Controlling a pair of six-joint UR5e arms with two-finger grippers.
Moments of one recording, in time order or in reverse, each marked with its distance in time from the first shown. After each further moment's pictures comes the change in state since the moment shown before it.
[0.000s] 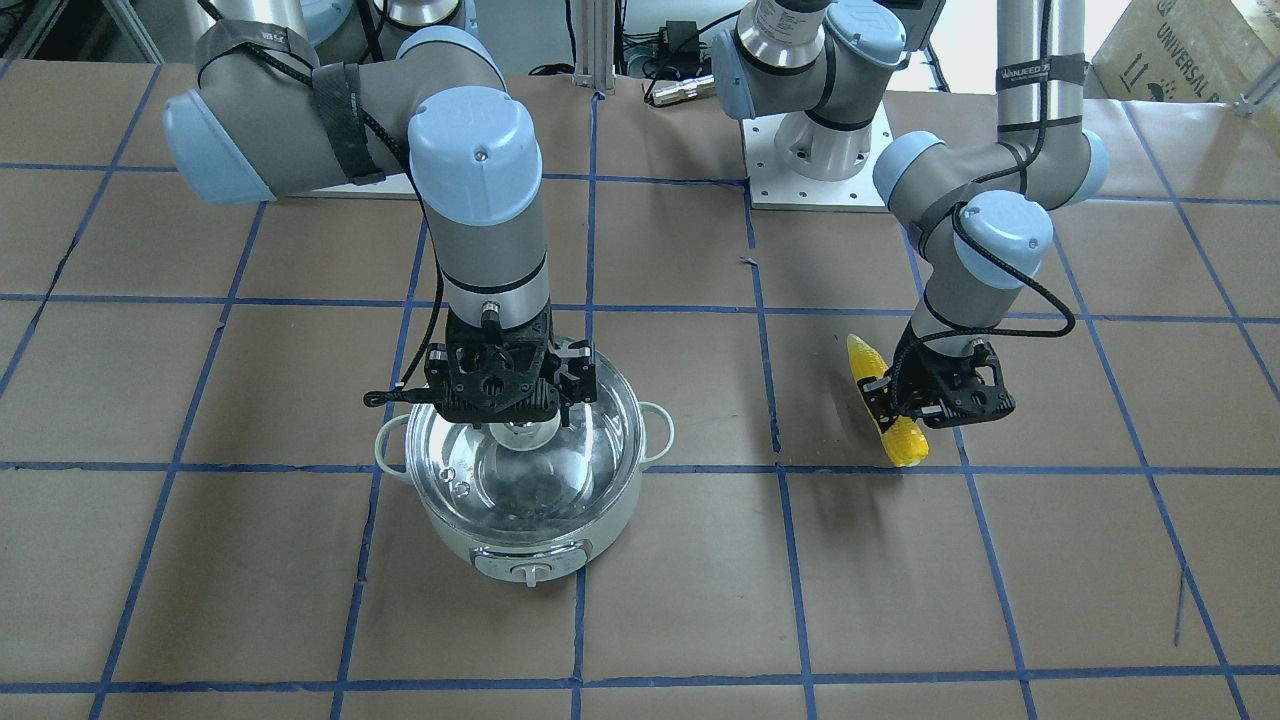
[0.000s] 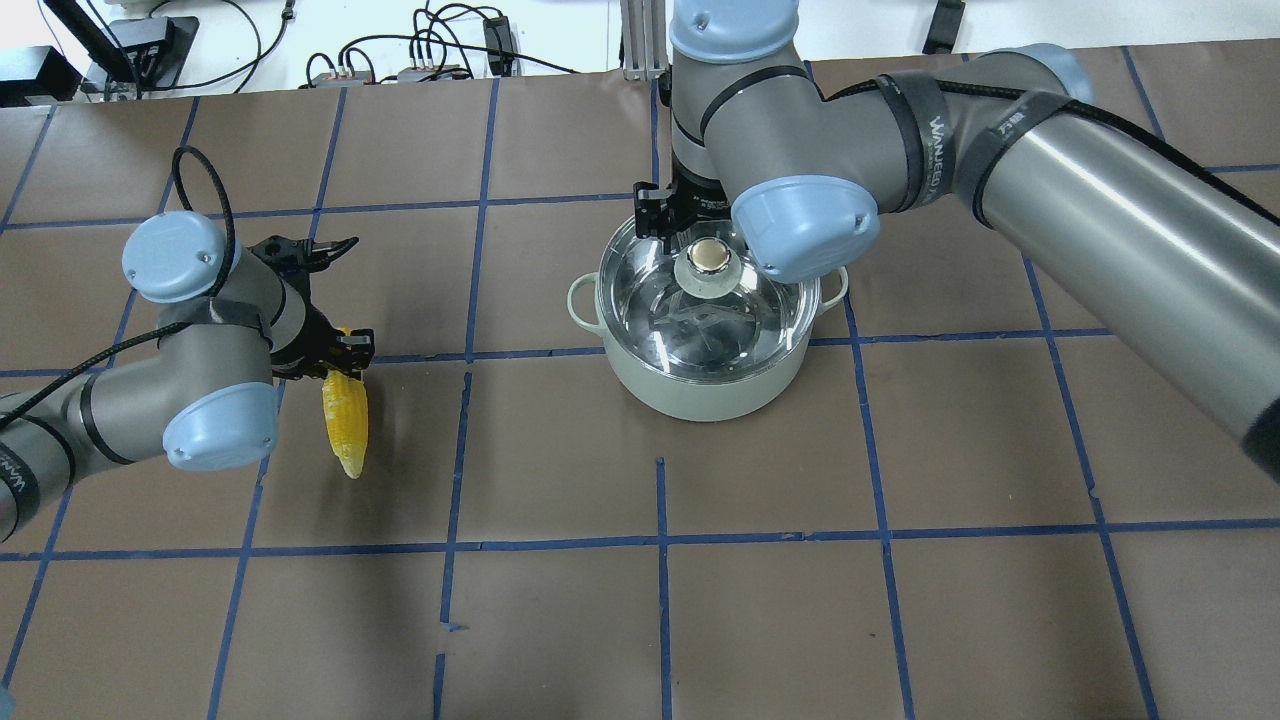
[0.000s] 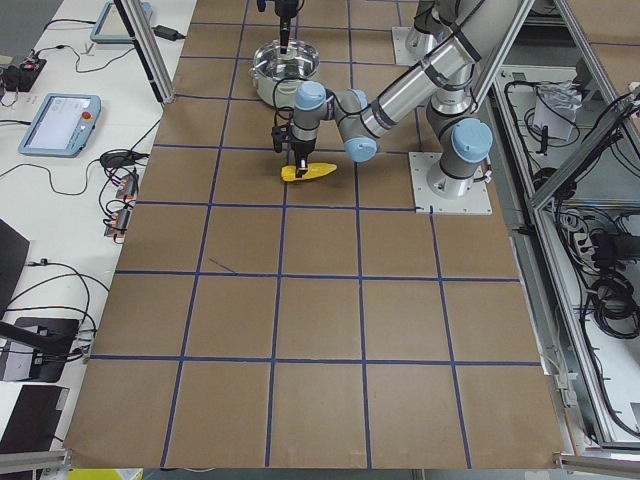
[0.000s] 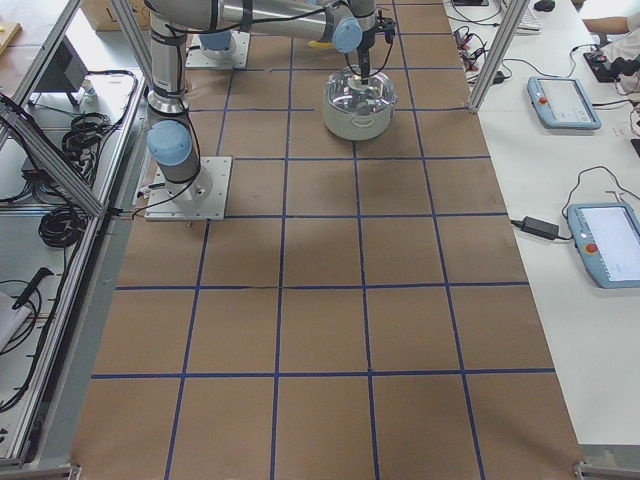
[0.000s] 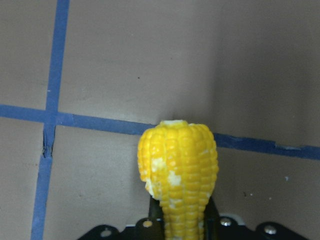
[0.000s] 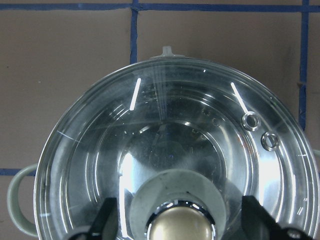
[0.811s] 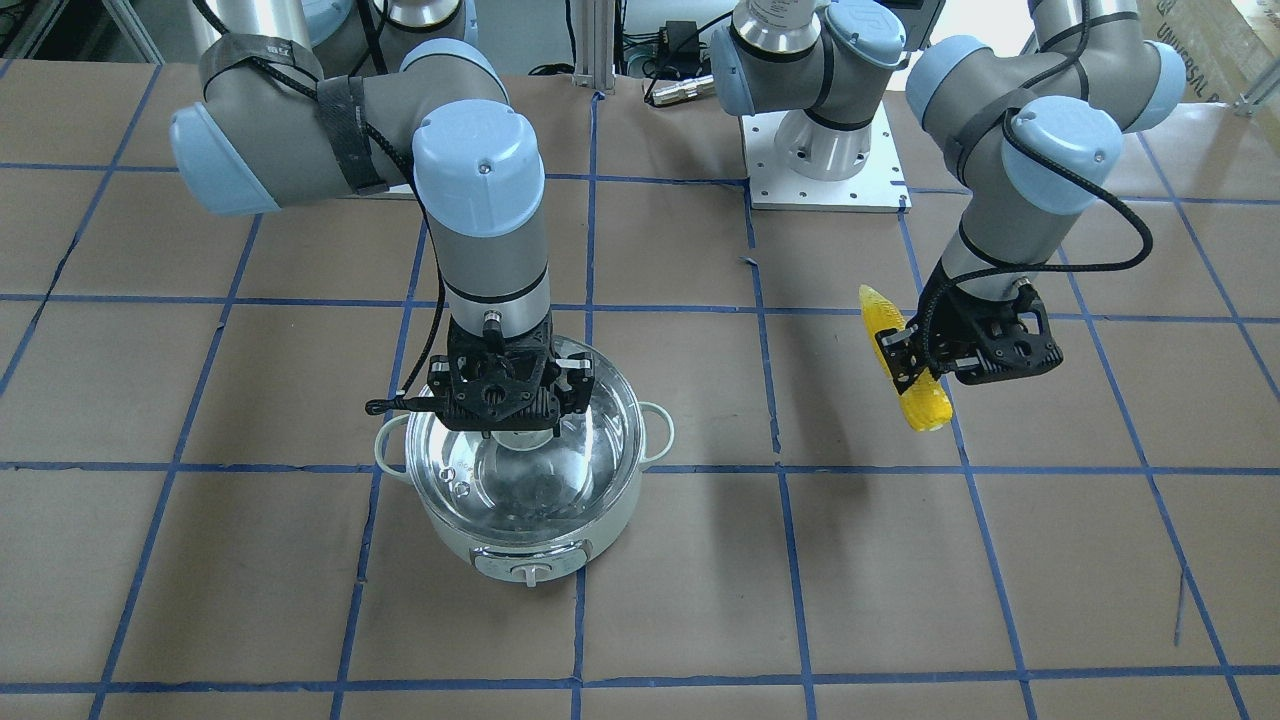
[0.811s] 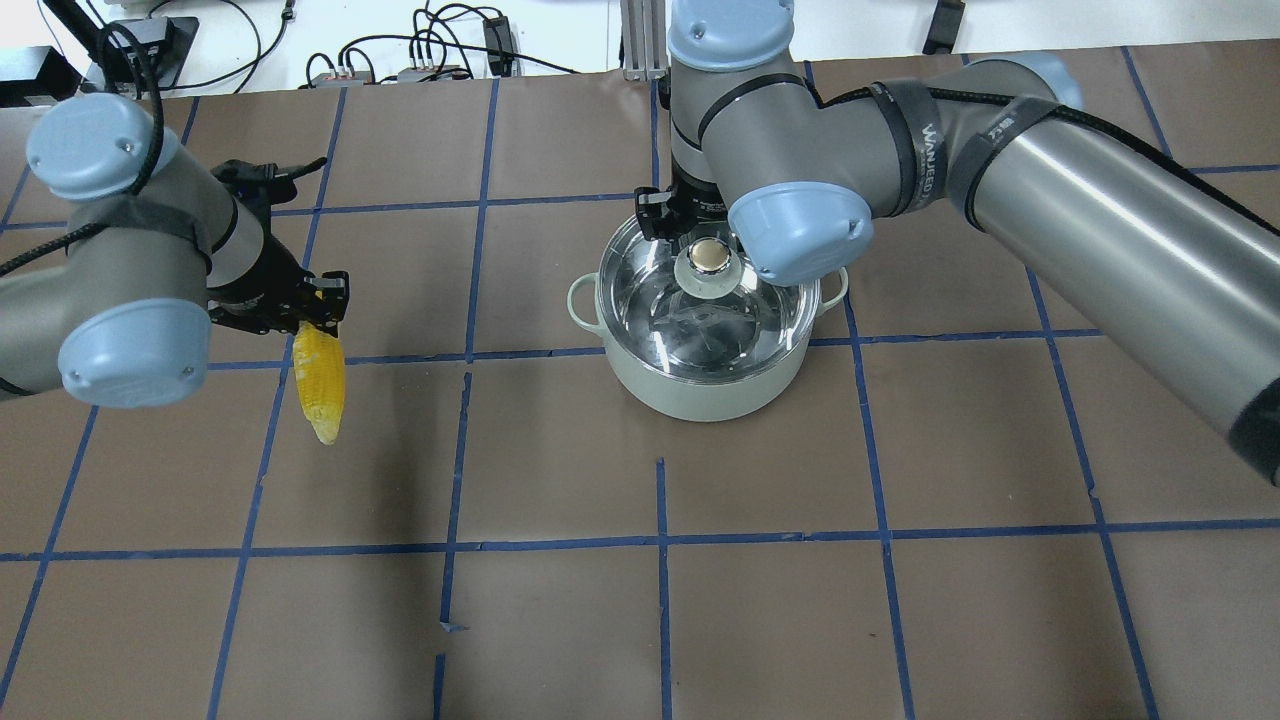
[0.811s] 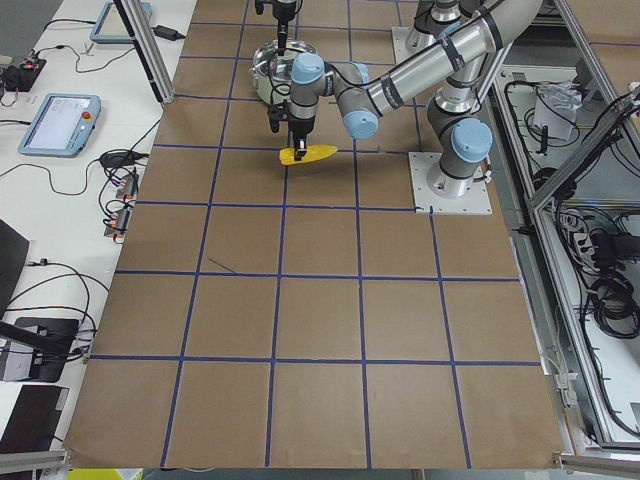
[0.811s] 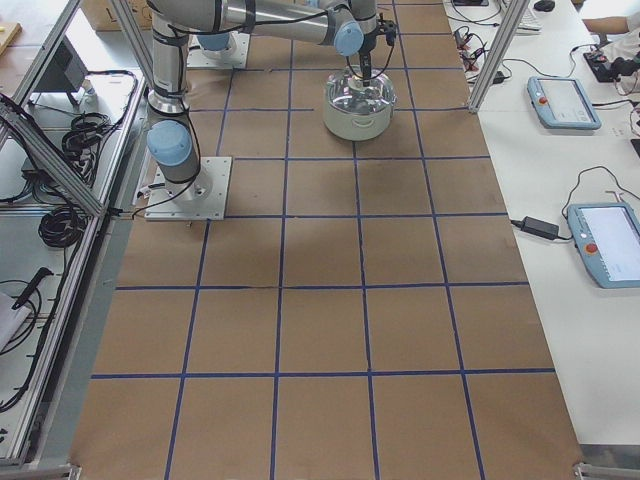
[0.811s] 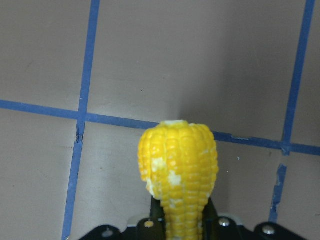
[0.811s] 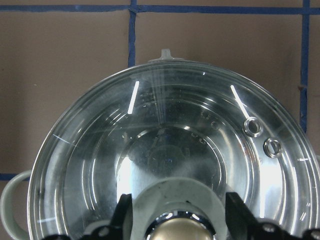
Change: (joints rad) left arm -0.053 0.142 0.195 -0.378 0.000 -0.069; right arm 0.000 0.010 0.004 -0.016 -0.005 0.000
